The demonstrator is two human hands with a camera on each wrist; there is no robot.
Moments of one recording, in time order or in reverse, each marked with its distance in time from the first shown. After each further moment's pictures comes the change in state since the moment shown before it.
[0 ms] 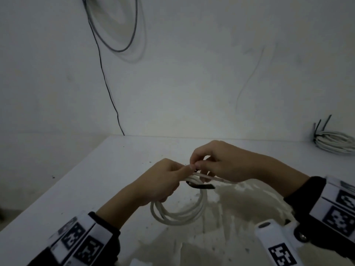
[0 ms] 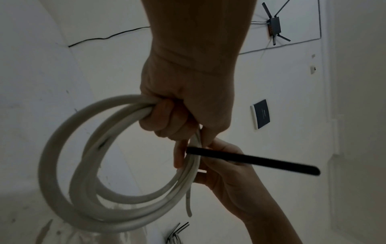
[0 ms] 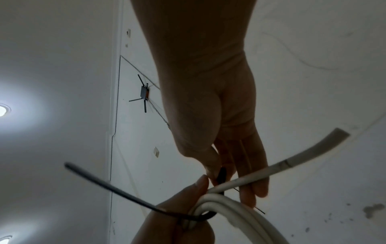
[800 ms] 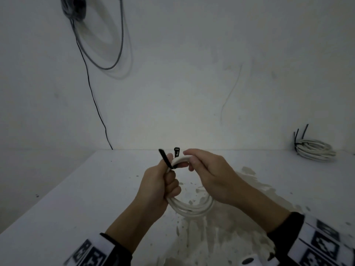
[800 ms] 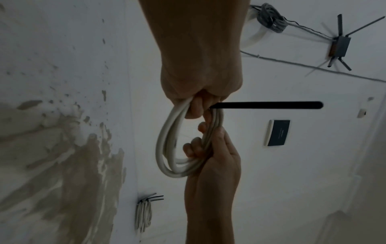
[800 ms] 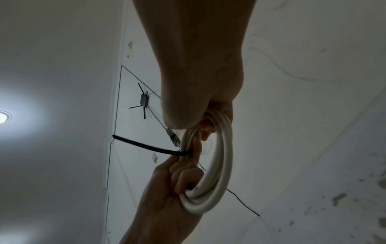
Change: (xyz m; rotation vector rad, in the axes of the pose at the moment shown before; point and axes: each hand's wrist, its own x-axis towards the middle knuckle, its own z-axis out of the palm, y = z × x) left_hand 0.018 0.019 0.038 -1.002 0.202 0.126; right_hand -0.022 0.019 0.018 0.027 0.542 -0.104
